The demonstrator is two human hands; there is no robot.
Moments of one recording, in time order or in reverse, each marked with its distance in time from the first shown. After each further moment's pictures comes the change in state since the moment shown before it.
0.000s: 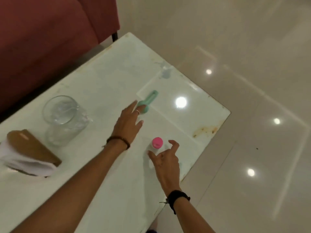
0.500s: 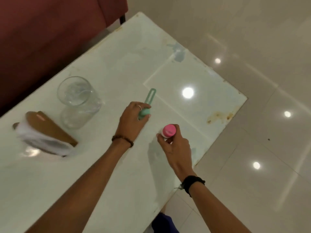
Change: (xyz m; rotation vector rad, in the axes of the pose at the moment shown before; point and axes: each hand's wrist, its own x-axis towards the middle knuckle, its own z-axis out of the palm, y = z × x) left_hand -0.042 -0.021 -0.003 -0.221 0.136 -0.053; right_hand -0.007 -0.008 0.005 -0.188 -0.023 -0.292
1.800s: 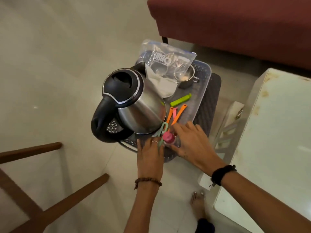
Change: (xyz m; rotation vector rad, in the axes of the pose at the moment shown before) left_hand -0.777 -0.297 -0.325 0.188 0.710 -1.219; right_hand -0.631 -0.251 0.465 -0.581 -1.102 -1.557
